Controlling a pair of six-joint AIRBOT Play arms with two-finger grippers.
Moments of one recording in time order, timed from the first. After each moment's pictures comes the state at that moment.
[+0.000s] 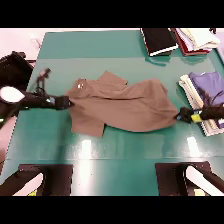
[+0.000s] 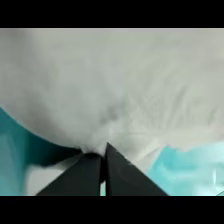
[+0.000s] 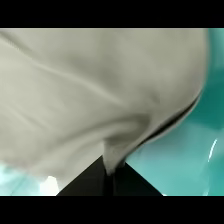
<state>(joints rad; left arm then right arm) -0.06 -0.95 0.87 0.92 -1.00 -1.38 -0.39 -1.00 0.73 -1.00 1.26 1.25</state>
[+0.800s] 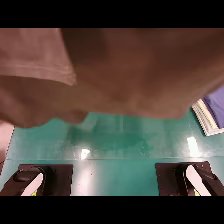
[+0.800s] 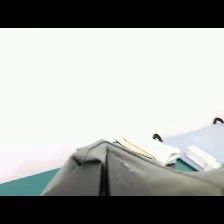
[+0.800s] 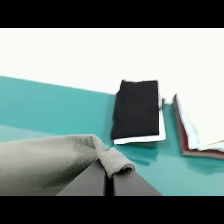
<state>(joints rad) -0.06 -0.73 2.00 1.04 -1.06 -1.48 -0.46 -0.80 1.94 -0.99 1.40 1.32</state>
